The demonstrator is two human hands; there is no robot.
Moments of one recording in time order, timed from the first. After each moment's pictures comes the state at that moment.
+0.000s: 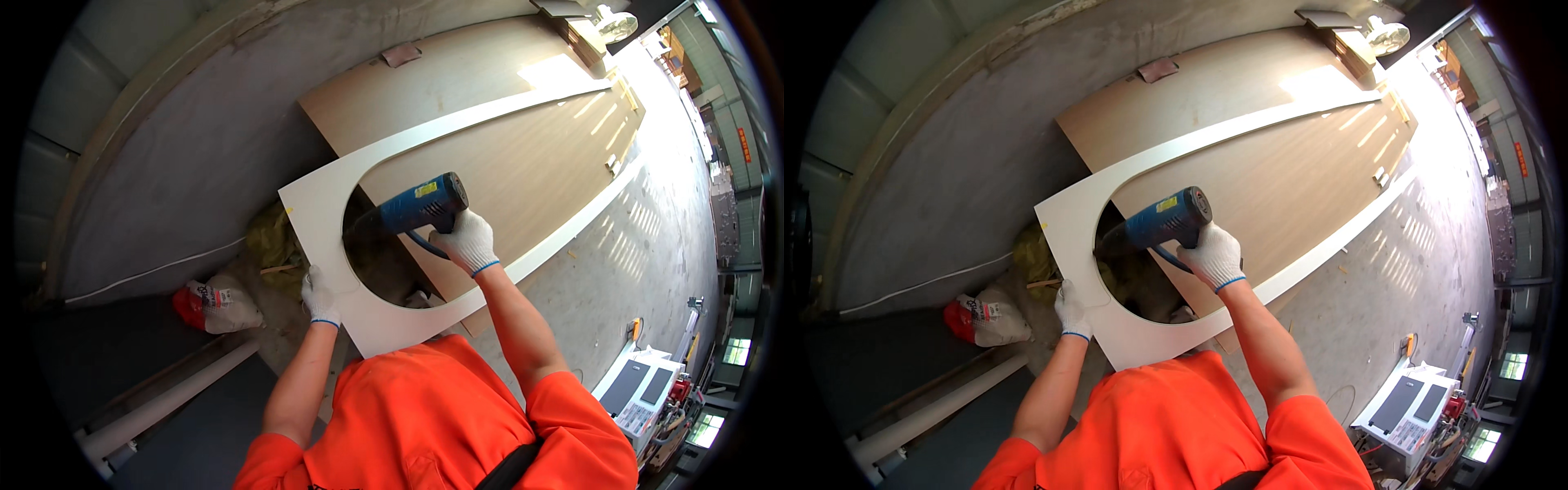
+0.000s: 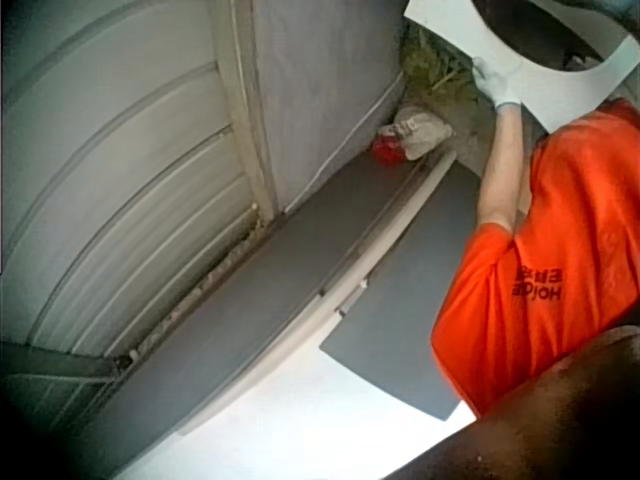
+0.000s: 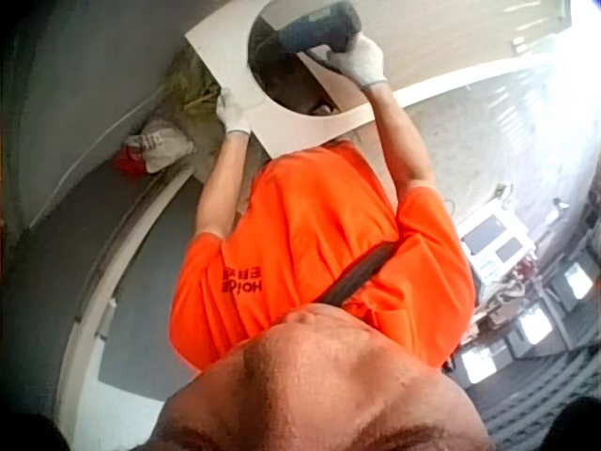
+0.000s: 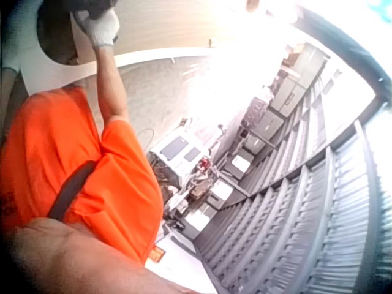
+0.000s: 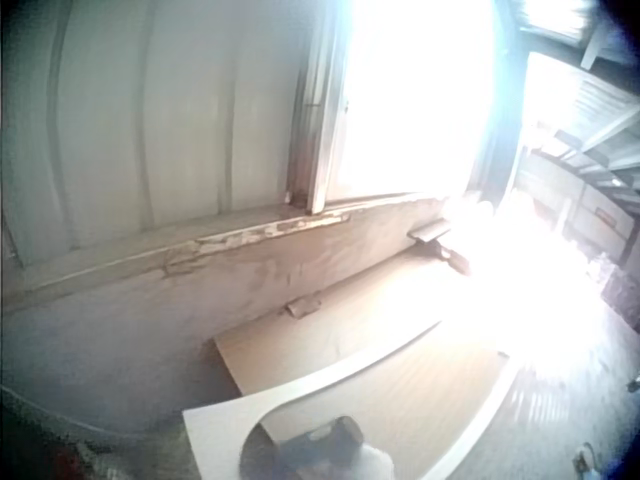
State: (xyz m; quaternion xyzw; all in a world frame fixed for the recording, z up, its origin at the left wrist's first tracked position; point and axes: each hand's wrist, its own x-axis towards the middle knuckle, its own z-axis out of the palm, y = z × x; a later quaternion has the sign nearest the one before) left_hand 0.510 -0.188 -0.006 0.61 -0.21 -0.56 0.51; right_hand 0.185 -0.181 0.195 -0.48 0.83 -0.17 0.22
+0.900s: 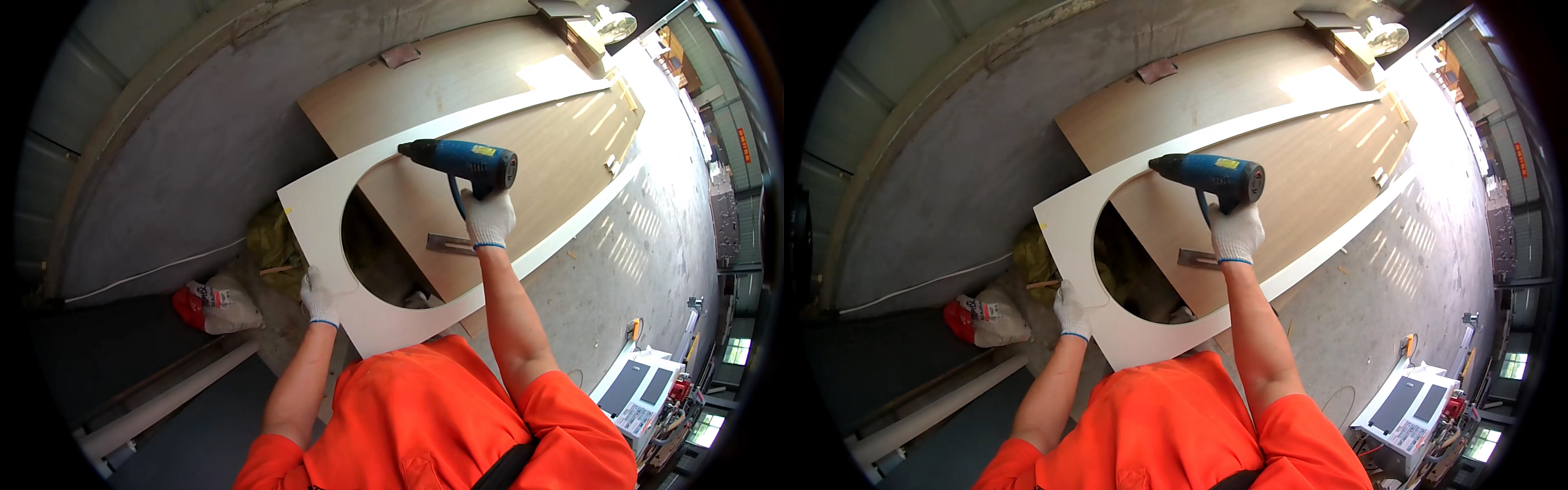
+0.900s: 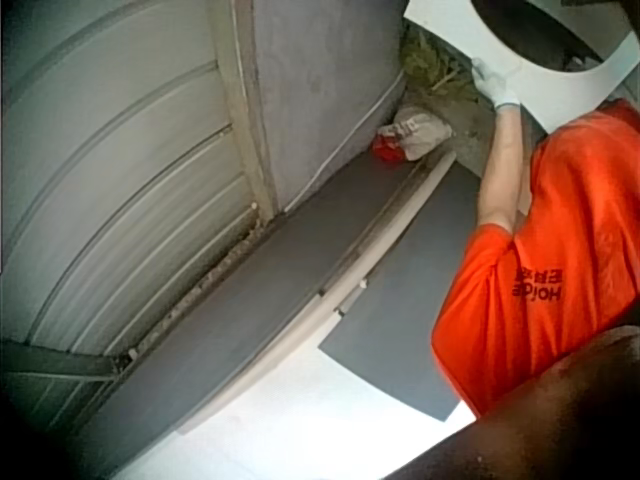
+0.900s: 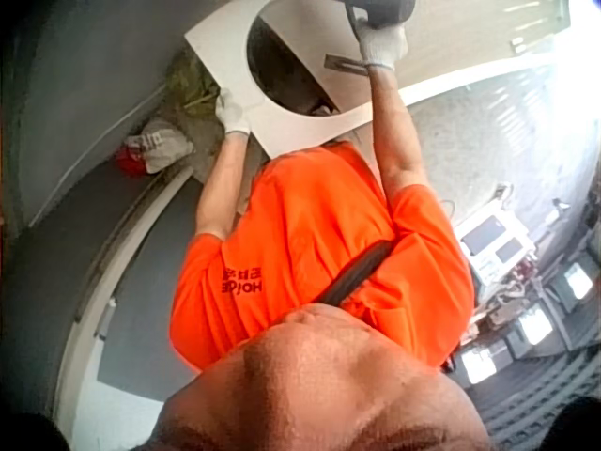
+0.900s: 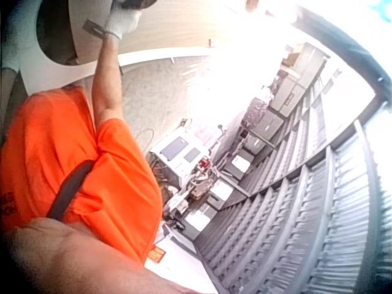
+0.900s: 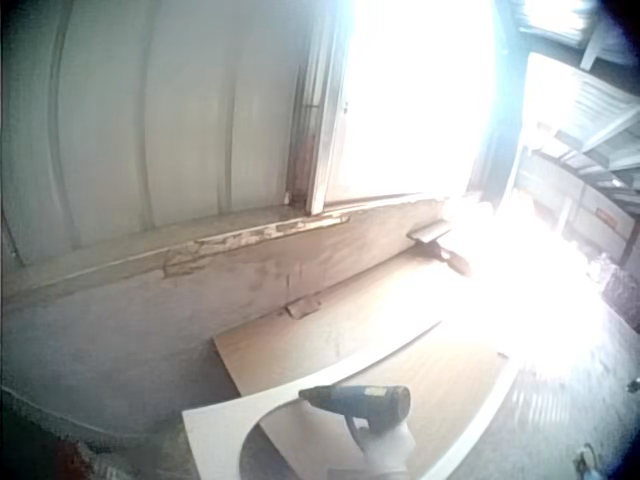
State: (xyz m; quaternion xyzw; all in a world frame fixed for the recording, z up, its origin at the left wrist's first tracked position) left_hand 0.512 -0.188 -0.002 0.62 -0.22 -0.55 0.51; right_hand 0.154 -0.208 0.184 -0.27 0.92 -0.27 0.04
